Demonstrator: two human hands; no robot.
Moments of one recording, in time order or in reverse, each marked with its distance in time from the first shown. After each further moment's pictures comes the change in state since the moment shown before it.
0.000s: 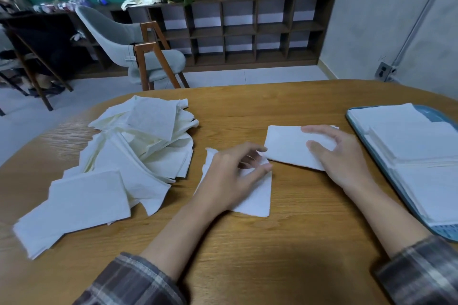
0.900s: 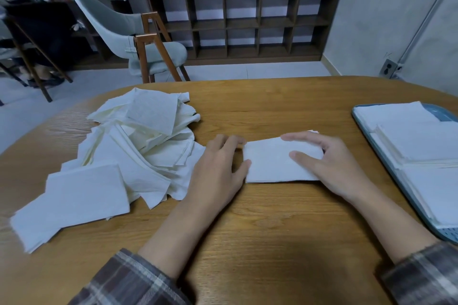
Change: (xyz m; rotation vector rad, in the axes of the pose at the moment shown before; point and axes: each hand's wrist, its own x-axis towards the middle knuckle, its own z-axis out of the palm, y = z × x) left_hand -0.008 -0.004 -0.011 0.378 0.057 -0.134; right_hand -0.015 -0.019 0.006 0.093 -0.289 -0.080
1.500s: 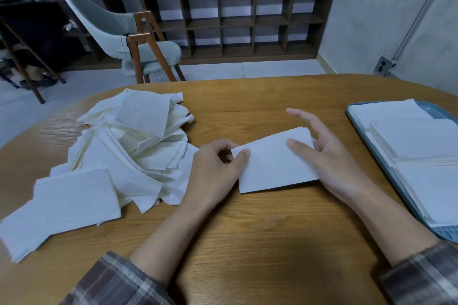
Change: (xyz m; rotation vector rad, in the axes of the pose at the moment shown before) left_hand 0.009 0.014 0.000 -0.511 -0.008 -0.368; right_hand -0.001 -0.015 0.000 0.431 -0.062 0.065
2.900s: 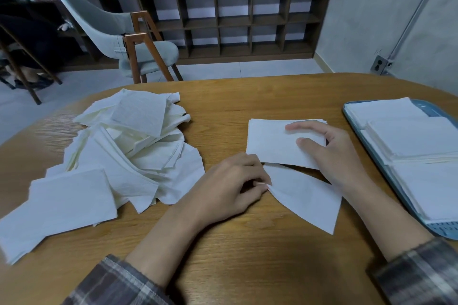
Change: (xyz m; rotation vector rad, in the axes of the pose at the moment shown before) left_hand -0.007 -0.005 0.000 0.460 -0.454 0.653; right_hand 0.004 0.009 -0.012 -0.284 0.253 -0.024
